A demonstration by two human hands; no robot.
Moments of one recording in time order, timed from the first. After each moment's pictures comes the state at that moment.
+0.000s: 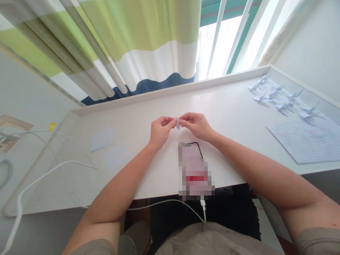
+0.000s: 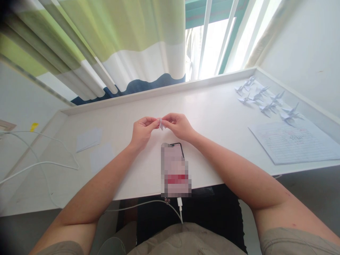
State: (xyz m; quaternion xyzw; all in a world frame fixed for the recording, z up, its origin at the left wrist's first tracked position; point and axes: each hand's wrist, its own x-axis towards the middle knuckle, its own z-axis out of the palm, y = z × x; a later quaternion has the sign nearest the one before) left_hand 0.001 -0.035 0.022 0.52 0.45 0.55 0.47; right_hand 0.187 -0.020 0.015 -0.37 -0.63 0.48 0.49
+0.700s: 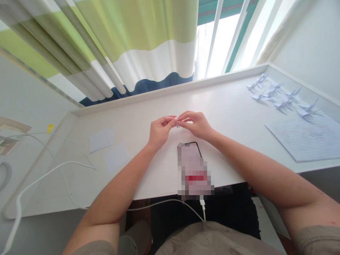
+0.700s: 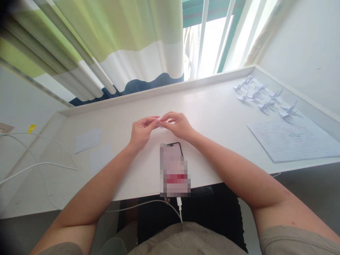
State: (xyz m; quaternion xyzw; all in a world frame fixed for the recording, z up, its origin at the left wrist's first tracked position) left_hand 0.001 -0.036 0.021 0.54 0.42 0.55 0.47; right_hand 0.189 -0.019 0.016 -0.35 -0.66 0.43 0.51
